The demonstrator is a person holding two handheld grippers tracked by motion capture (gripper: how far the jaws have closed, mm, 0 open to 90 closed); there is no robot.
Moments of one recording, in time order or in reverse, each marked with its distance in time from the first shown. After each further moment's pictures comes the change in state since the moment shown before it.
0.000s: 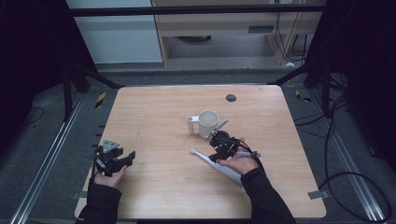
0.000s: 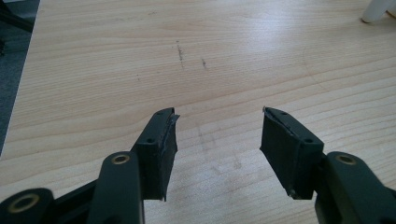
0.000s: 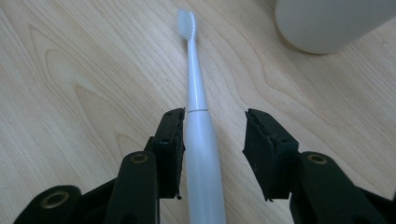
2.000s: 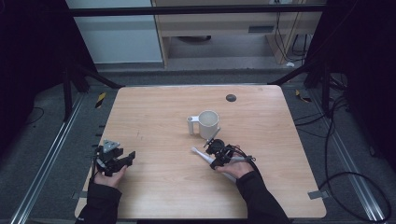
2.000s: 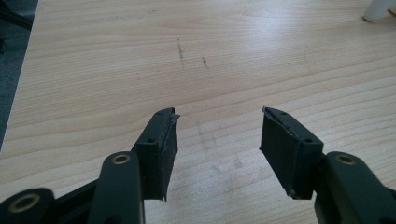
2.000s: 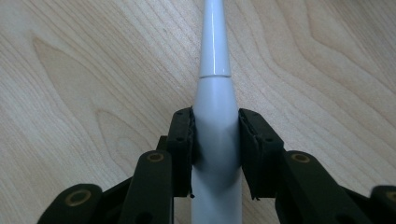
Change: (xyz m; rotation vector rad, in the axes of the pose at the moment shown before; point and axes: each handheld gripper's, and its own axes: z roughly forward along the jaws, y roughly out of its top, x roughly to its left) left arm 0.000 0.000 0.001 0.007 0.001 0.000; right arm 0.004 -0.010 0.037 0.140 0.008 0.001
